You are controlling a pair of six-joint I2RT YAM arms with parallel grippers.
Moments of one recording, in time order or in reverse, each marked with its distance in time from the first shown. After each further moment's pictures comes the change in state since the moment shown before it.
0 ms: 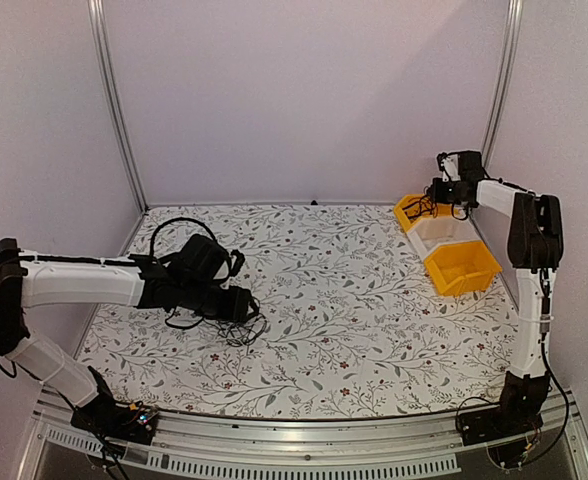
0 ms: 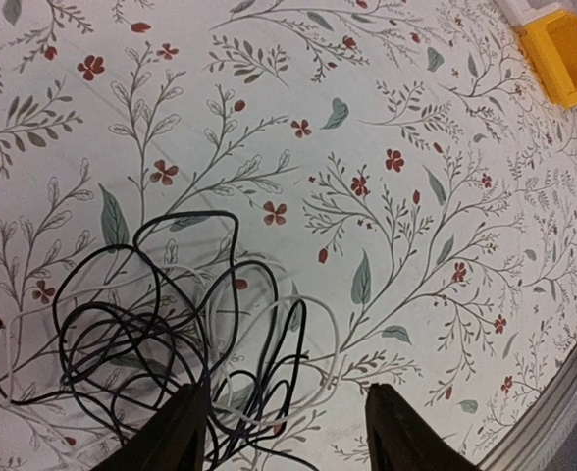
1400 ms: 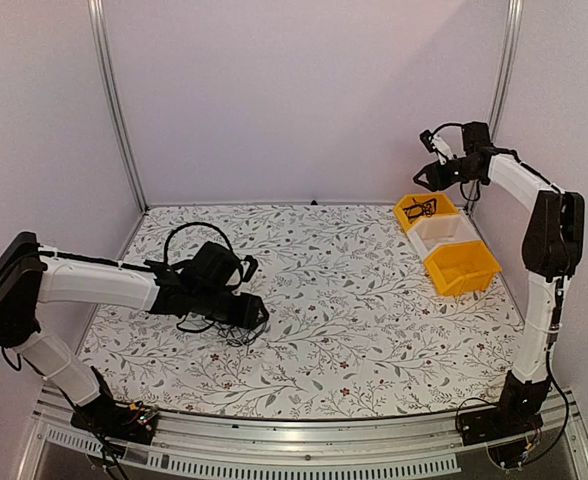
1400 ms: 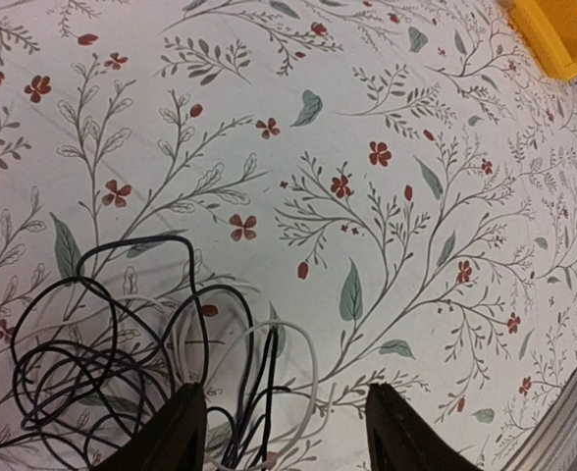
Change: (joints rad) left arm -0.041 0.088 -0.003 0.104 -0.019 0.054; right arm 0.047 -0.229 0.021 -0.322 -0.191 -0.470
